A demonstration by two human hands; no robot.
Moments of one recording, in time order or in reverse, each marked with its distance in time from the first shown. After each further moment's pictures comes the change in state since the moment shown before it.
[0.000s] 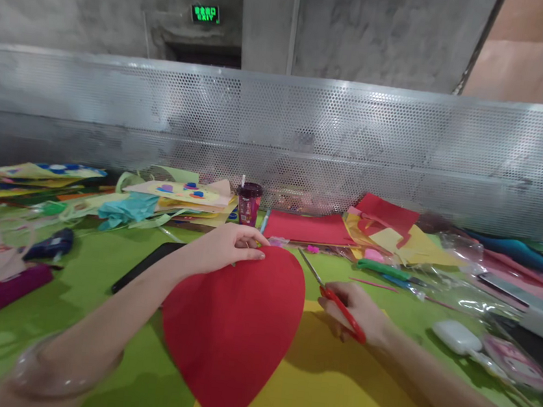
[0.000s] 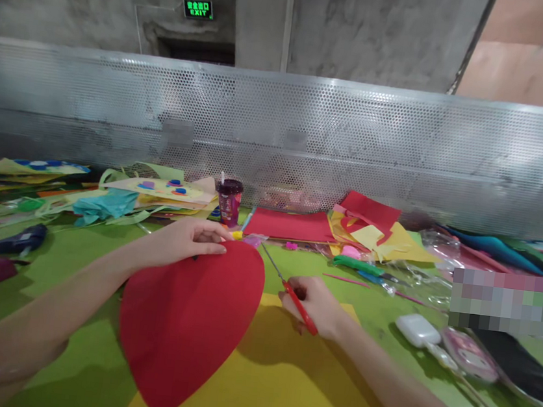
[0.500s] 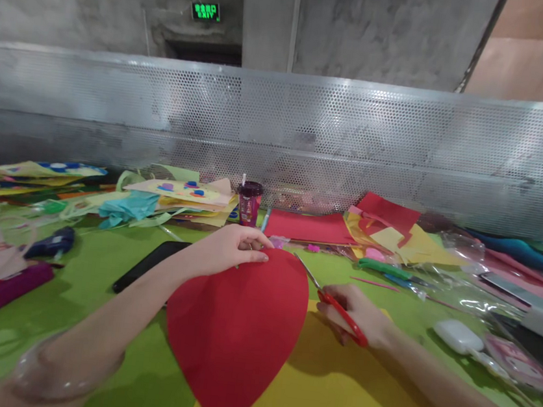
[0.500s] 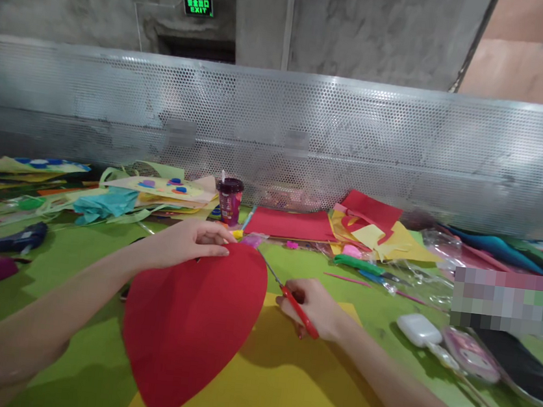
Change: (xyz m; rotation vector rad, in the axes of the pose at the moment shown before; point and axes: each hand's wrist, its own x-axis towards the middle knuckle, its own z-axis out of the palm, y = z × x) left_hand -0.002 0.004 0.004 -0.058 -0.023 0.013; right_hand 0.000 -0.003 0.003 -0.016 -0.063 -0.011
